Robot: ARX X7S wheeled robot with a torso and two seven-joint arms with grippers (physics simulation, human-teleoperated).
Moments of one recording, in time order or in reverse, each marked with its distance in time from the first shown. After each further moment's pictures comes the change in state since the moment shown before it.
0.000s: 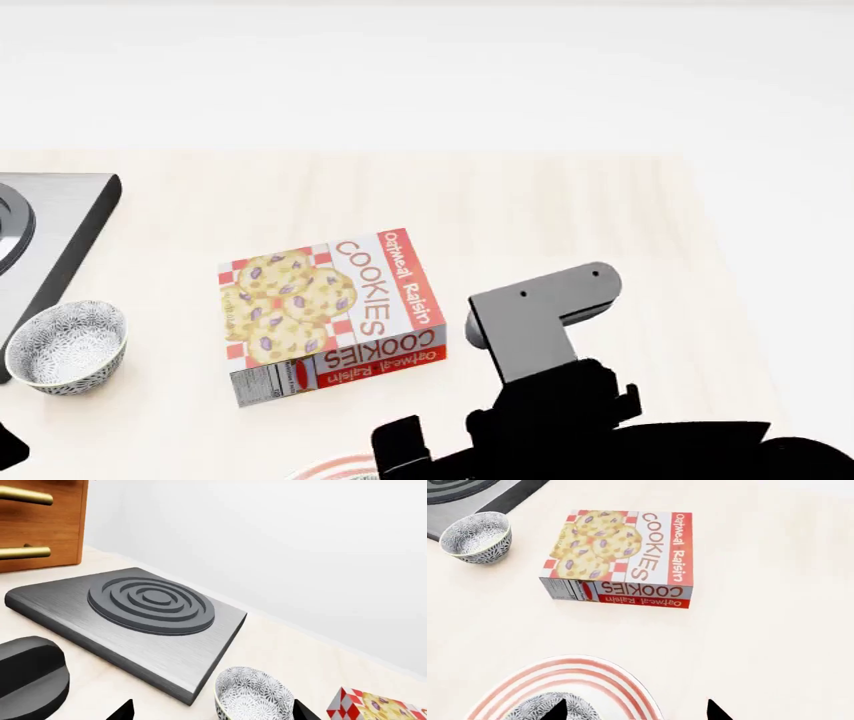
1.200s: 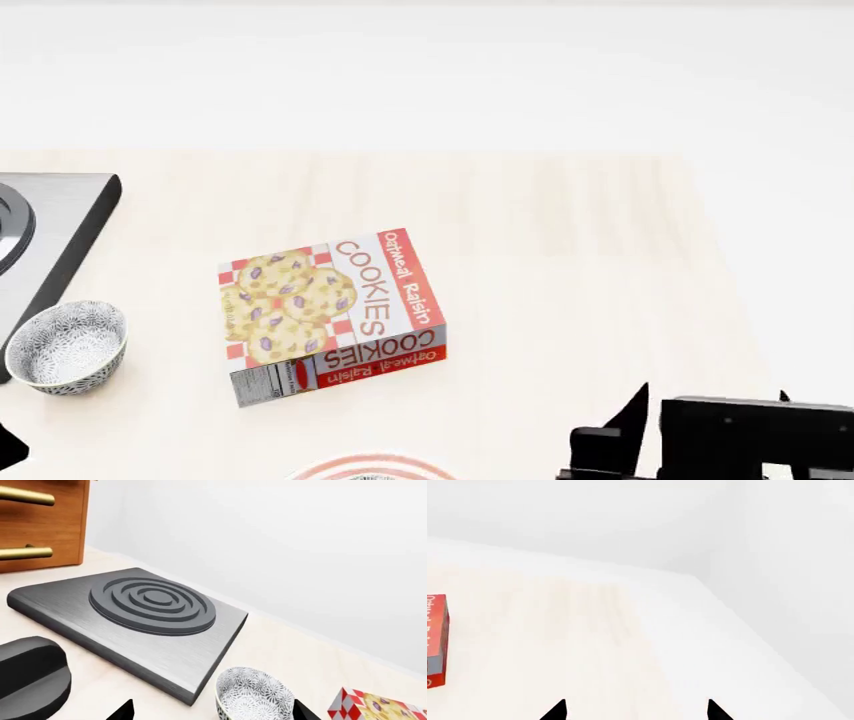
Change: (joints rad) left arm 0.001 -0.008 0.009 0.003 -0.008 0.003 -0.014; right arm -0.517 0.175 0.076 -0.338 -0.591 -0.531 0.328
